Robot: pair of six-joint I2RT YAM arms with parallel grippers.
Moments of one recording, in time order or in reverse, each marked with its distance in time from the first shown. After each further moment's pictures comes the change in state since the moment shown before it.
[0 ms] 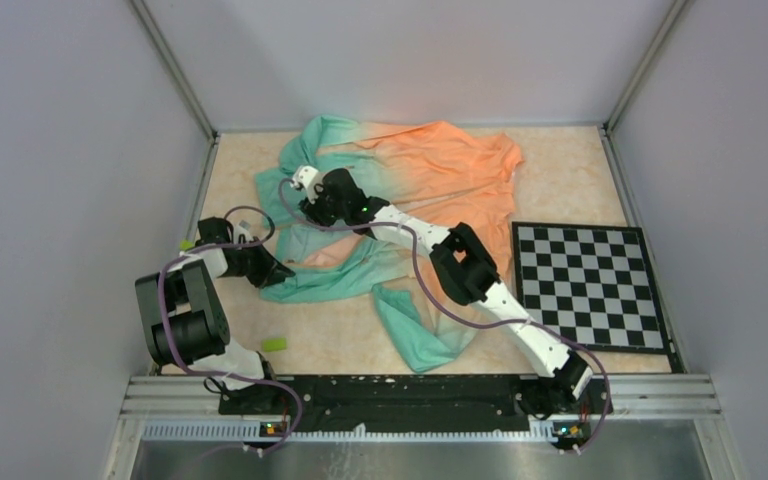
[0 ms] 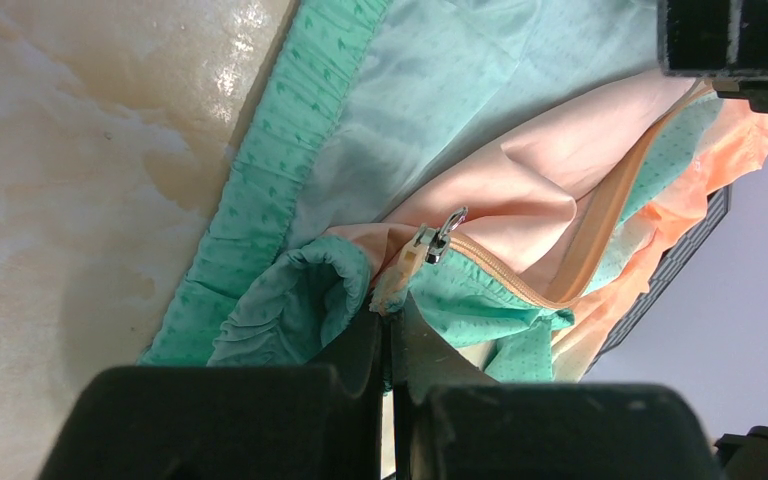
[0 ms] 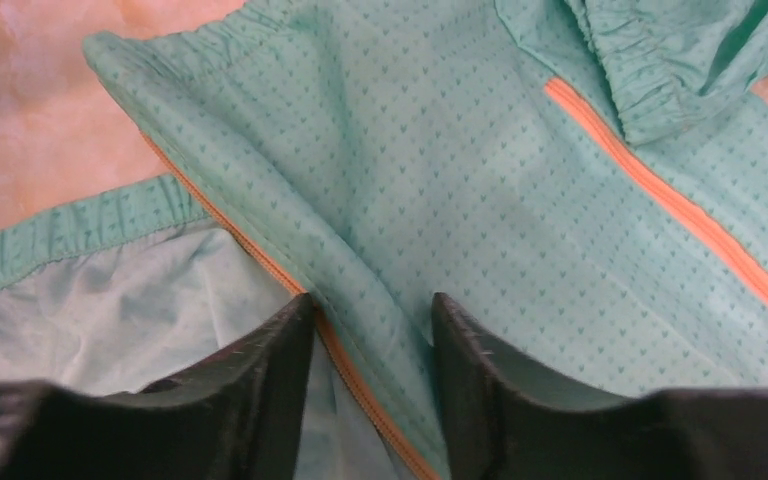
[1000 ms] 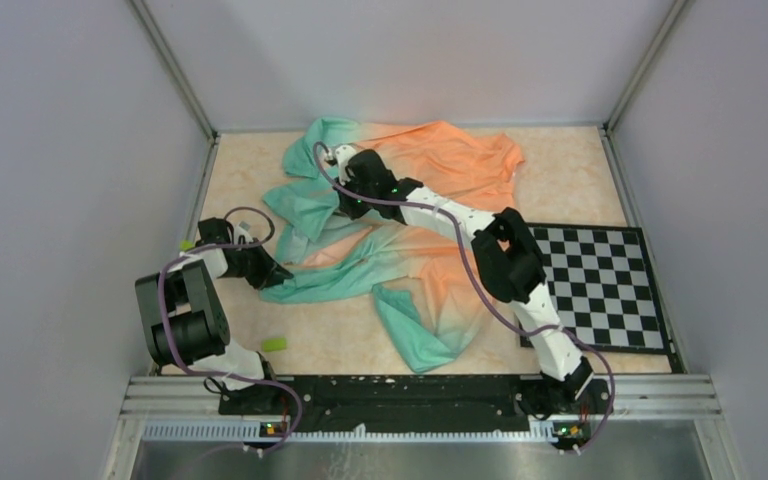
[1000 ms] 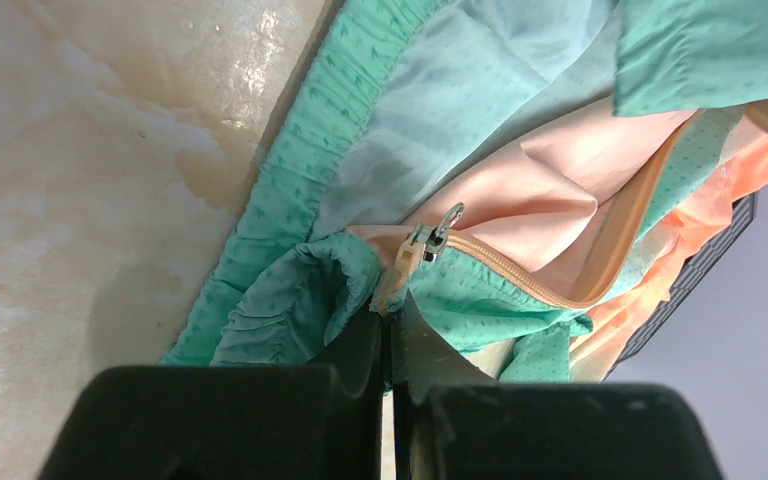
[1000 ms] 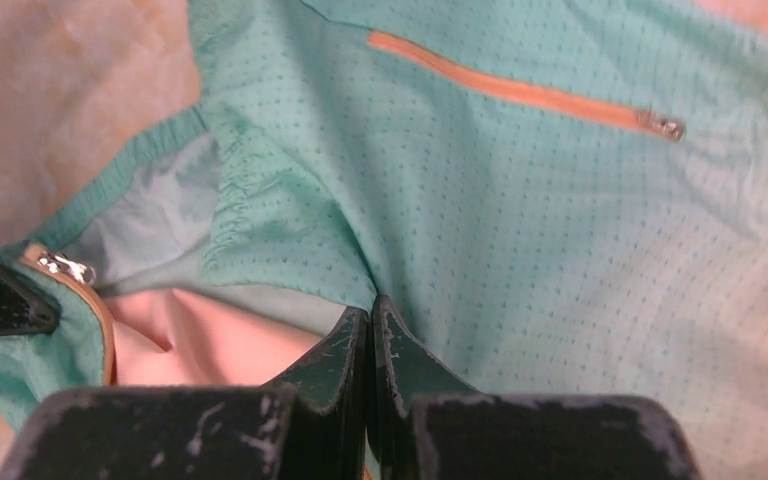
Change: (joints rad) left arm 0.000 0.000 -0.001 -0.008 -0.036 0.018; right arm -0.051 -0.425 -0.417 -0.131 0.066 0.272
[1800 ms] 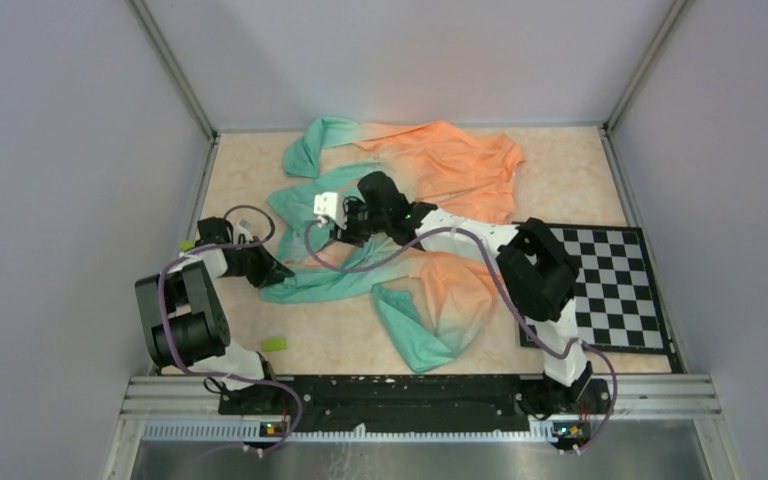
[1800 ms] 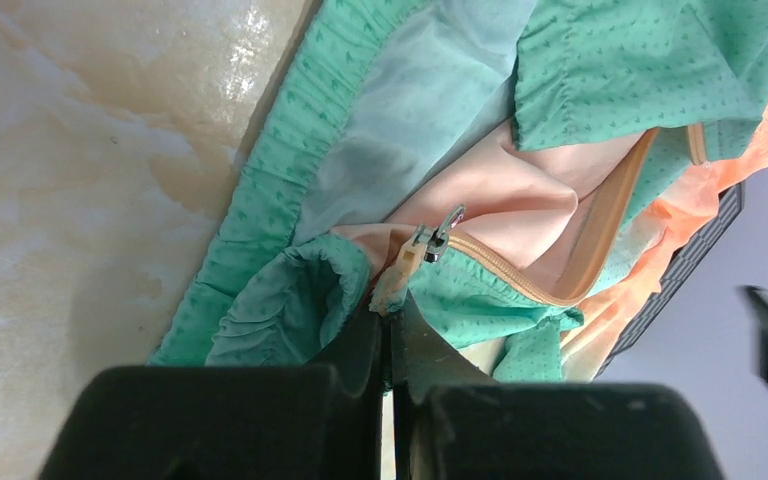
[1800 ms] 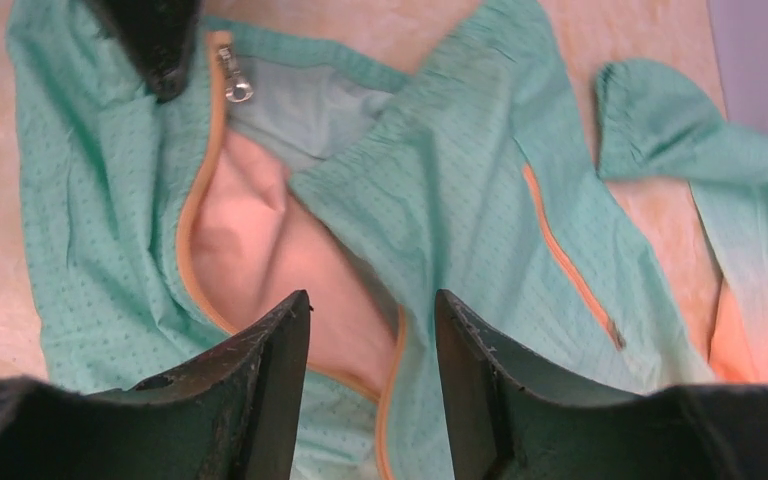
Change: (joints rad) left arm 0.000 -0.003 0.000 0.008 0.027 0.003; right arm 0.042 -0.275 -0.367 0.150 -0.240 -0.627
